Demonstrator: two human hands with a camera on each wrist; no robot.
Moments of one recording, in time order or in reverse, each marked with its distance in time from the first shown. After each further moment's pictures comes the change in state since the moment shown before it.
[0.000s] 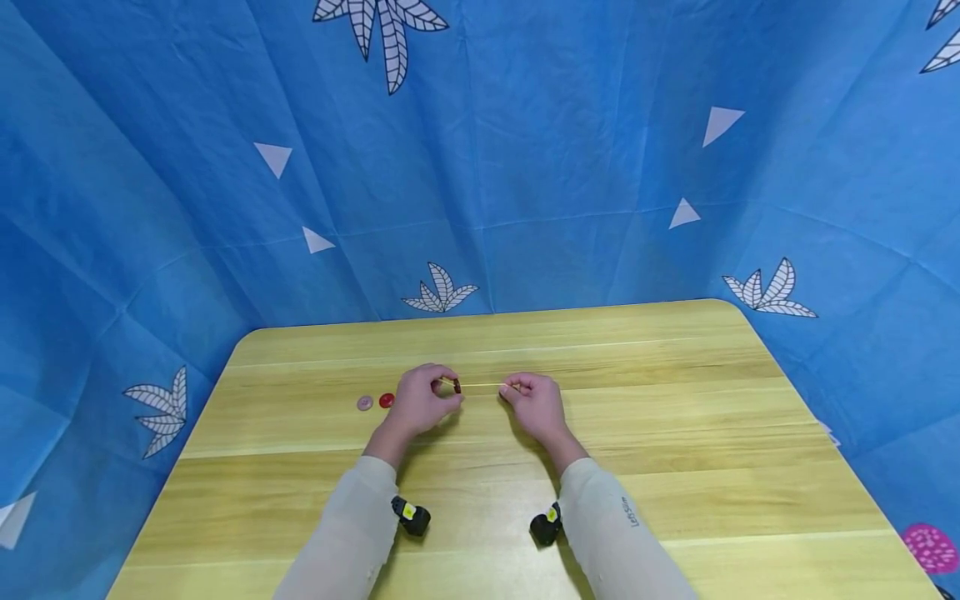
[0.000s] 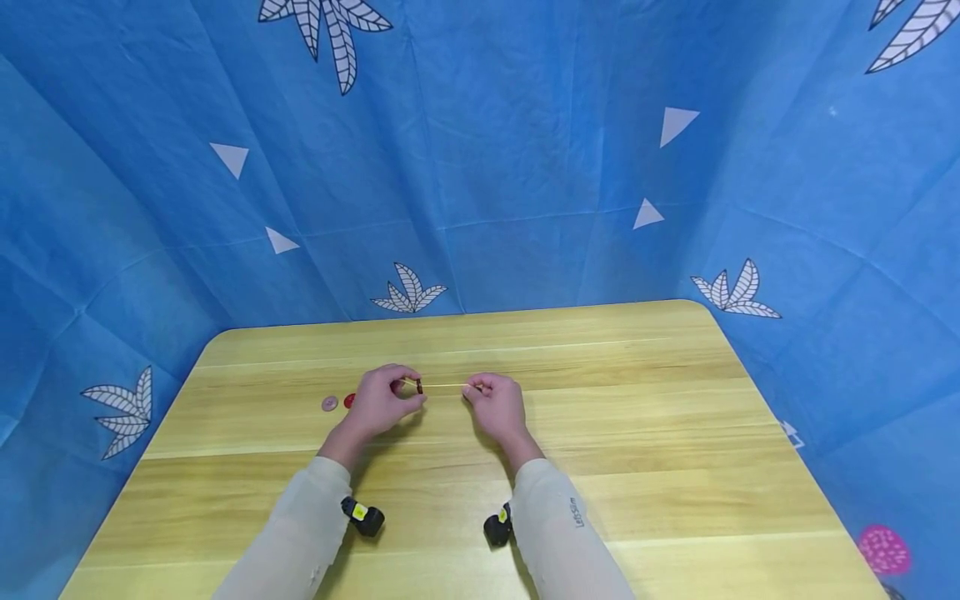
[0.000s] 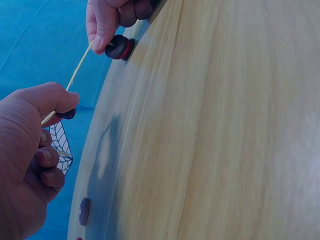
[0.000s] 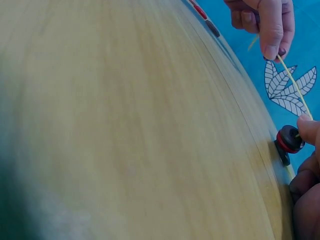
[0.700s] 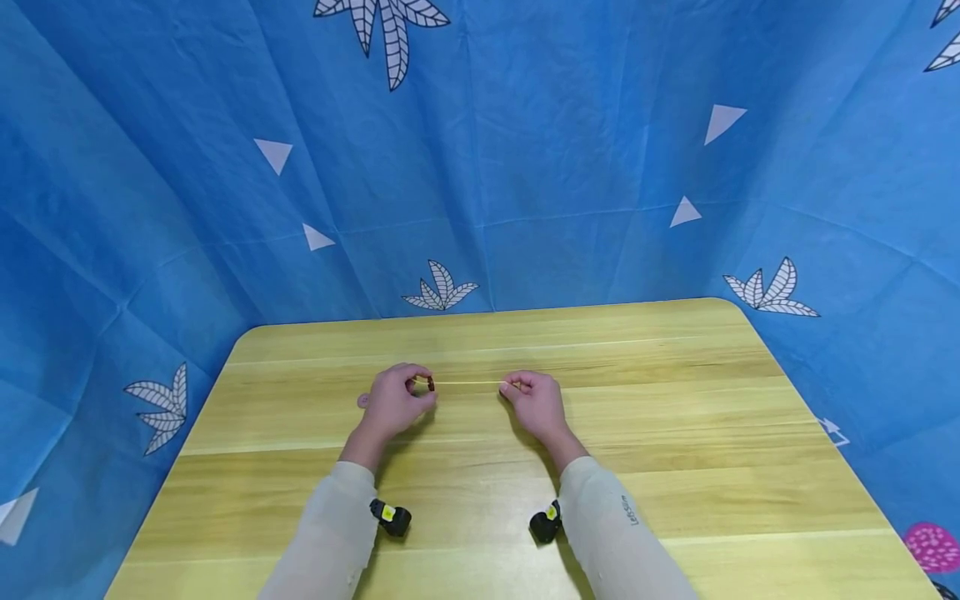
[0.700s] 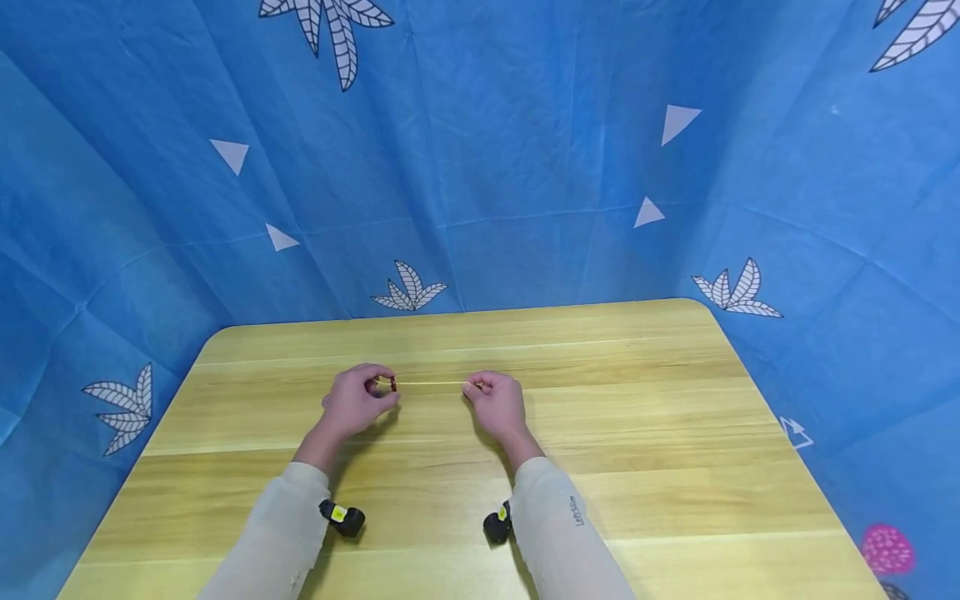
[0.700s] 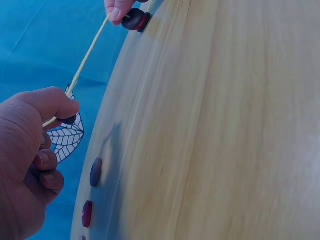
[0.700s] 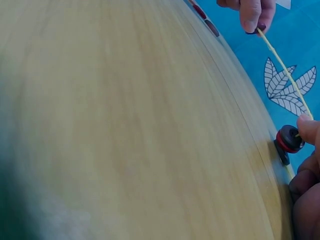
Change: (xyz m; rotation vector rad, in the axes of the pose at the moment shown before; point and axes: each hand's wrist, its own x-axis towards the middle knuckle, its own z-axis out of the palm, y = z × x) left_hand -0.015 -0.018 -0.027 0.074 0.078 -0.116; right_hand 0.000 0.001 0.000 0.010 -0.006 -0.003
